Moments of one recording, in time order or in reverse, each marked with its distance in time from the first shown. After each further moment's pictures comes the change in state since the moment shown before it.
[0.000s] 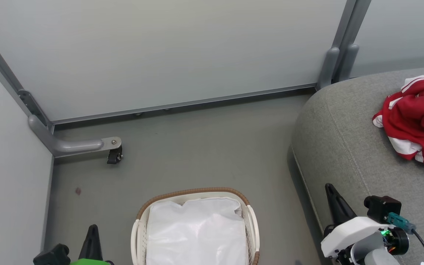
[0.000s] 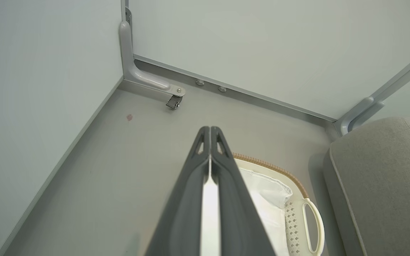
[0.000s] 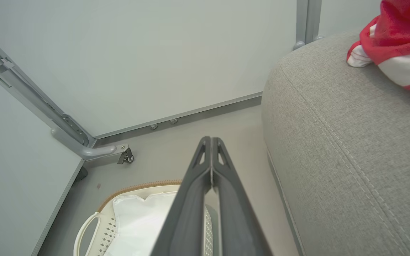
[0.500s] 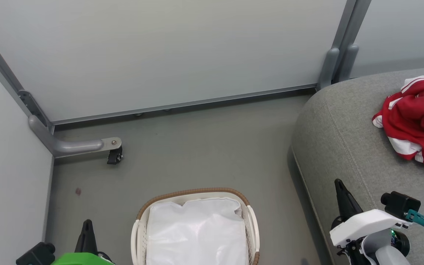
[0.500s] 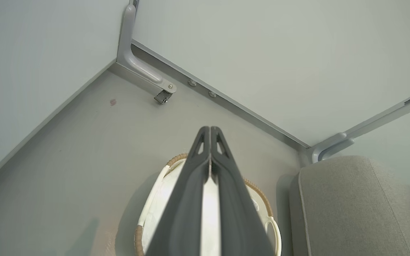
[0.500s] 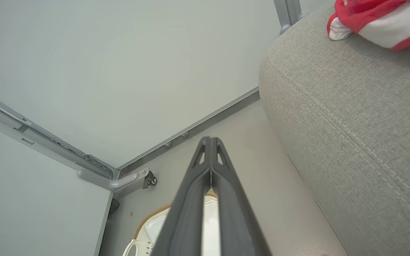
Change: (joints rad) left arm -0.007 0.000 0.018 -0.052 -0.235 -0.002 0.063; right arm 0.000 0.000 -0.037 -0.042 0.248 0.000 0.068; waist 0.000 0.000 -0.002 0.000
